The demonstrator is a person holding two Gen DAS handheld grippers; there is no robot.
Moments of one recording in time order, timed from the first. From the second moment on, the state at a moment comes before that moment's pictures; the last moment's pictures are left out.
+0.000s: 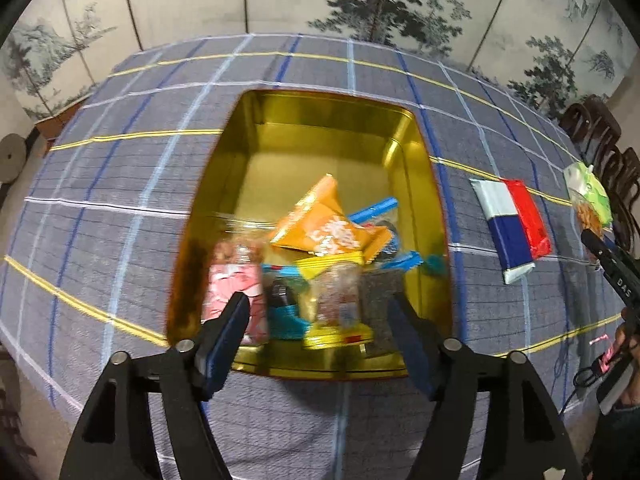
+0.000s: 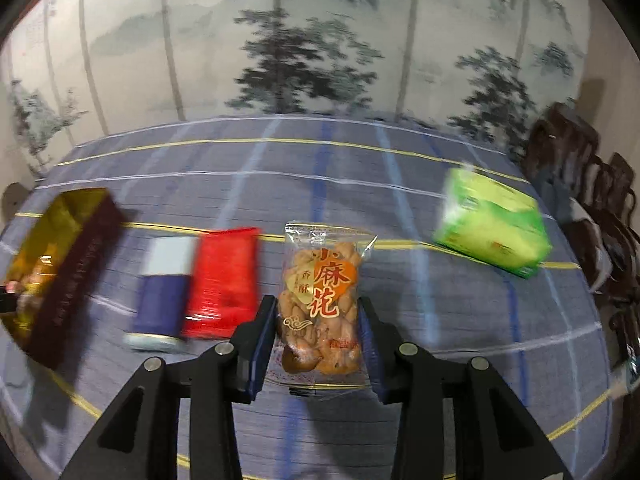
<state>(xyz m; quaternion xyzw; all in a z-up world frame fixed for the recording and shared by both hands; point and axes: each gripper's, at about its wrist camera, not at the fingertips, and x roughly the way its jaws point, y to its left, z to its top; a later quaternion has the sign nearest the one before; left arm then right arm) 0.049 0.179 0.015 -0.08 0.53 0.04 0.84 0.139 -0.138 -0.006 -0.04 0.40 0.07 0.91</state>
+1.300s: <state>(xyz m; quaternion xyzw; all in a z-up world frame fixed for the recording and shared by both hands) -0.016 0.272 0.034 -0.11 0.49 0.19 0.85 0.125 0.122 -0.025 -0.13 0.43 0.28 0.85</state>
